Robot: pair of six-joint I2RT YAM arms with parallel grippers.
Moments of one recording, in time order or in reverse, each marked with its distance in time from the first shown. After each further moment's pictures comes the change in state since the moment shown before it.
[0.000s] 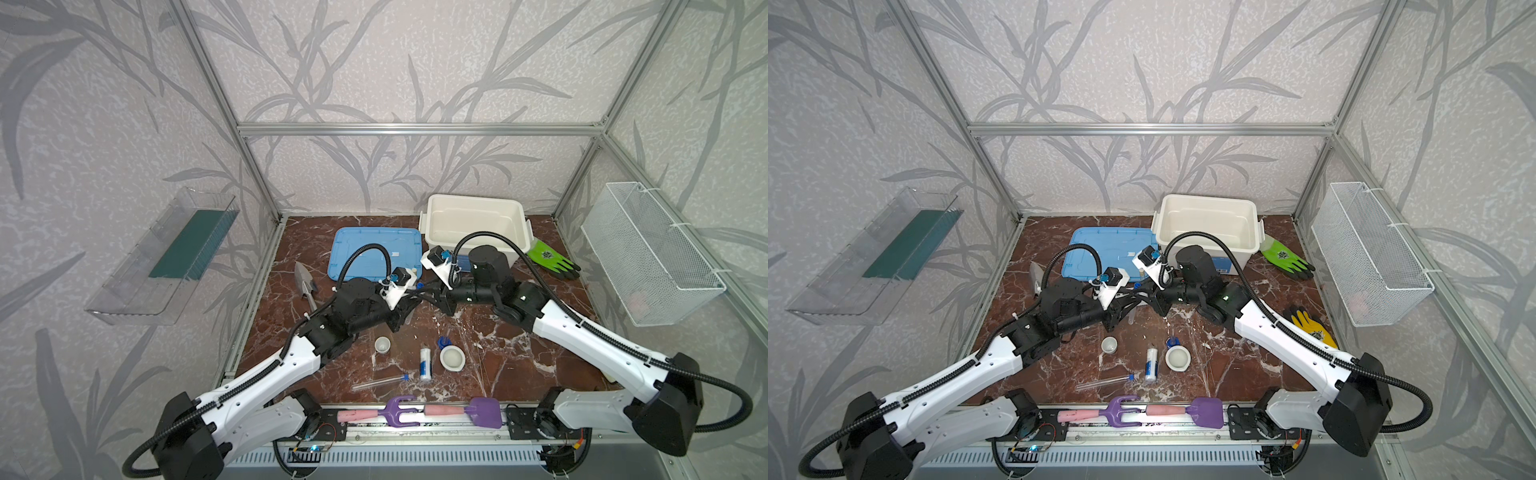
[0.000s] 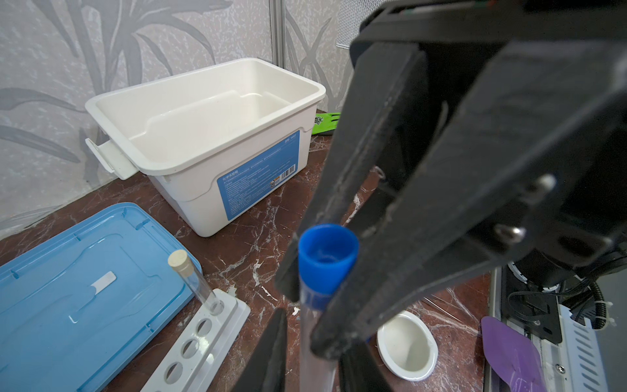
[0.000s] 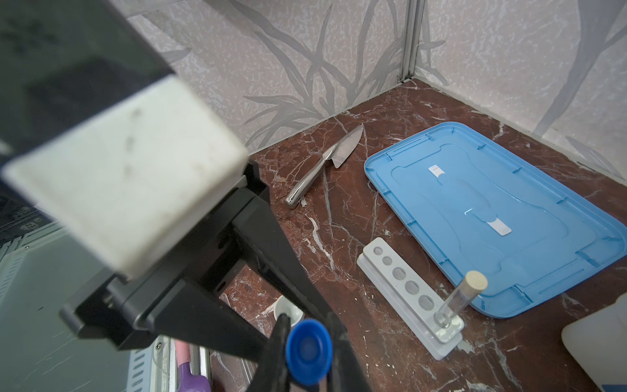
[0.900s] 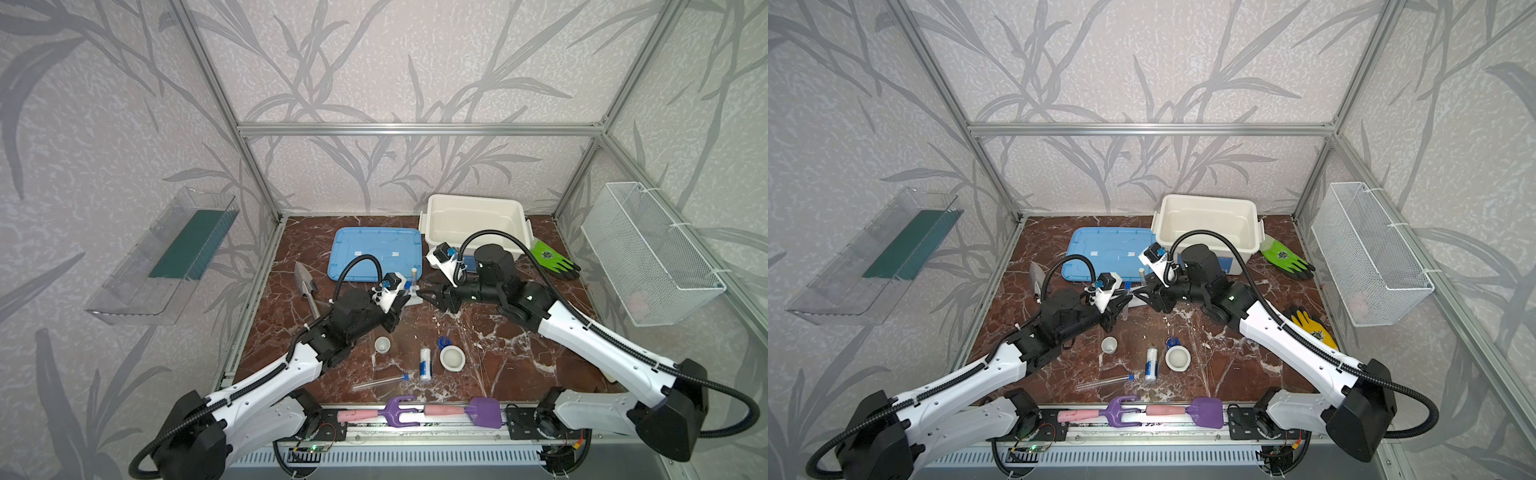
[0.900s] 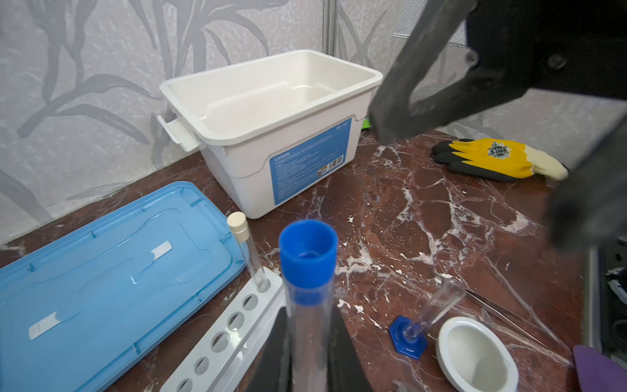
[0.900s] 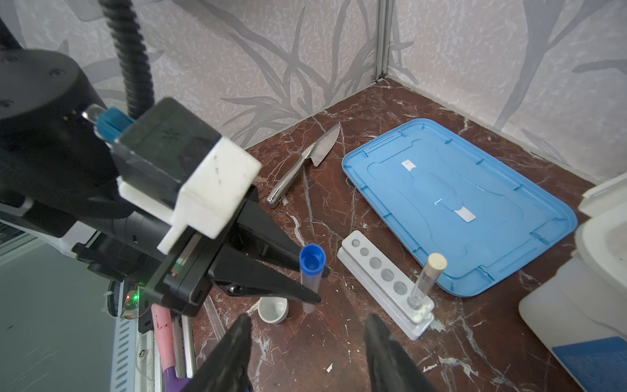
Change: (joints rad) left arm 0.043 -0.005 -0.188 0.235 -0.171 0.007; right arm -0.045 -0.047 0.005 -0.040 0.062 0.014
